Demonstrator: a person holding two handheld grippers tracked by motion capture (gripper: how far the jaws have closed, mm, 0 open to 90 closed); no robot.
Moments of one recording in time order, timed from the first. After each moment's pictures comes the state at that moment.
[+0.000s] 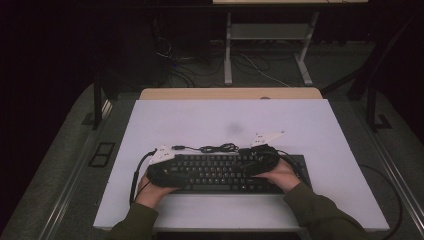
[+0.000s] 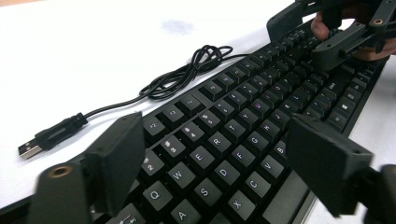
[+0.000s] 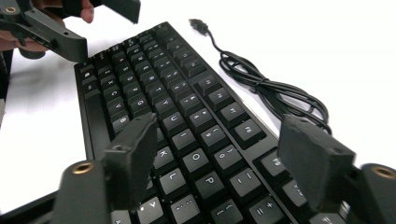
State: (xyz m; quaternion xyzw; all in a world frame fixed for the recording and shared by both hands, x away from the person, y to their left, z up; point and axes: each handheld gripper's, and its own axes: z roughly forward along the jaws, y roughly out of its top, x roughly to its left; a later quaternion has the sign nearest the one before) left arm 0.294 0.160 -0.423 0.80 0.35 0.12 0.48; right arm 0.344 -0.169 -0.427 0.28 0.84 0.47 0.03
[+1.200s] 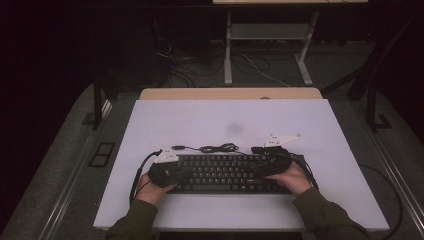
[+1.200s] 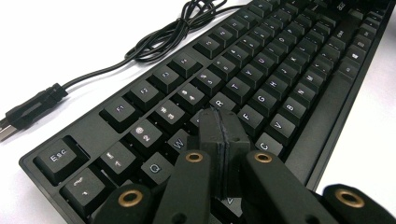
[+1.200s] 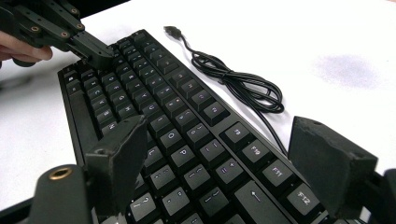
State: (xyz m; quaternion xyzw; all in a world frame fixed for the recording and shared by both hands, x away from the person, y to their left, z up) left arm 0.304 0.160 -0.435 0.84 0.32 0.08 0.43; right arm 0.334 -0.199 -0.426 0.31 0.82 0.48 0.06
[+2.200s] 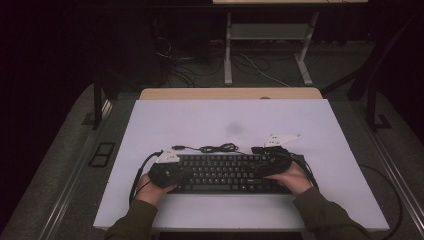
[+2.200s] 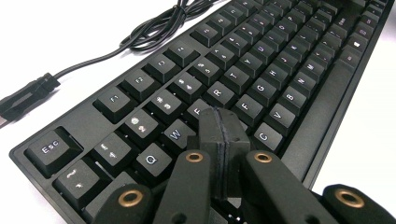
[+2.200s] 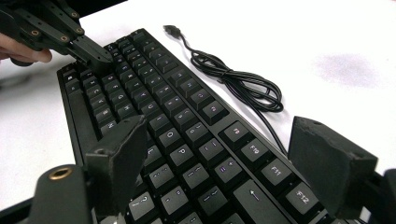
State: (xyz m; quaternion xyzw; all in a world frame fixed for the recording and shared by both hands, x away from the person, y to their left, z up) left arm 0.304 0.159 -0.436 0.85 0.32 0.08 0.41; right arm 0.335 -0.199 -0.426 0.31 0.82 0.48 0.06
